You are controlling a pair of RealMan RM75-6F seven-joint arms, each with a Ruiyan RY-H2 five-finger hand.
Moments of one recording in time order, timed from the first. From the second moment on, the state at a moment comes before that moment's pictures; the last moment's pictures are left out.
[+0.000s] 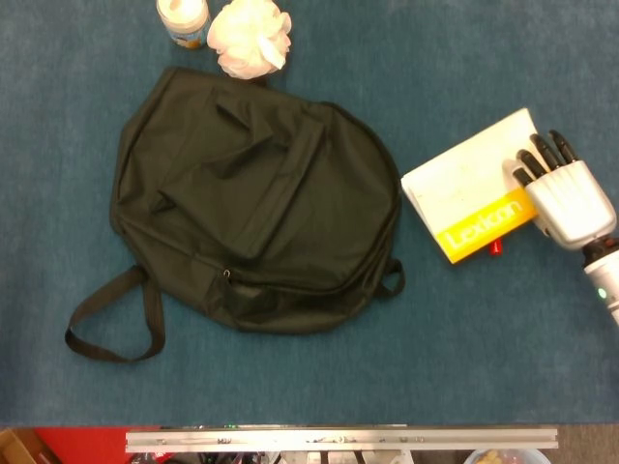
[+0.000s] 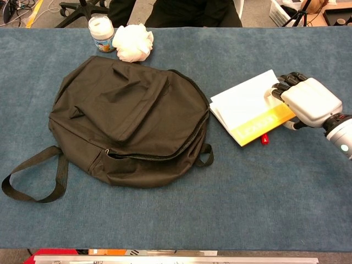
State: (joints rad) left arm -0.06 -1.02 0.00 -1.71 1.47 1.41 -0.21; right arm 0.43 -1.68 0.00 -0.92 -1.58 1.20 -0.28
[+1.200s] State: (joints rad) left arm -0.08 -0.98 -0.01 -1.71 1.47 1.38 -0.27; right arm 0.53 -1.76 0.10 -0.85 -1.54 1.23 -0.21
